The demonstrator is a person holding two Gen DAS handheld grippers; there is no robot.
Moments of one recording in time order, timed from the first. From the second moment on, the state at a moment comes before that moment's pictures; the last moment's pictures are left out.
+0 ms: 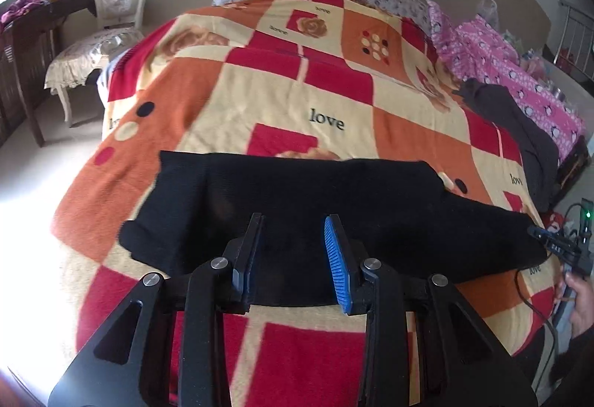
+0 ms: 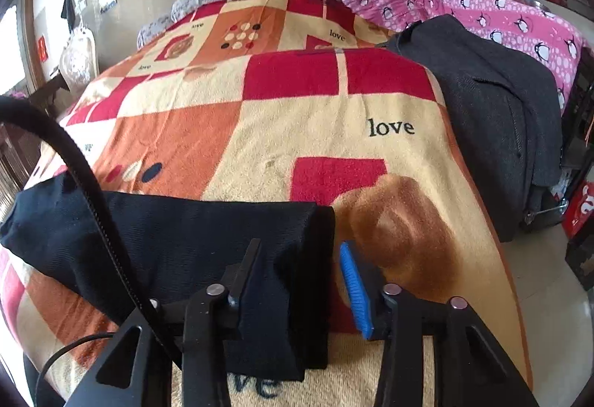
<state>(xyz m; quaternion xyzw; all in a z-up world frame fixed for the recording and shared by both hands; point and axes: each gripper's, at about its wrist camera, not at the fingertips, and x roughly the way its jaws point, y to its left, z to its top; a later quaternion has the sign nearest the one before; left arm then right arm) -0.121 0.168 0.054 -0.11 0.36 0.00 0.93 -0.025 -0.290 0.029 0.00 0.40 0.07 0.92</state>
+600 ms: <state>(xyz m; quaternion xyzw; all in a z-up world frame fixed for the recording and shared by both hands) -0.104 0.137 0.035 -0.10 0.39 -0.03 0.92 -0.035 -0.294 0.035 -0.09 0.38 -0.02 0.92</state>
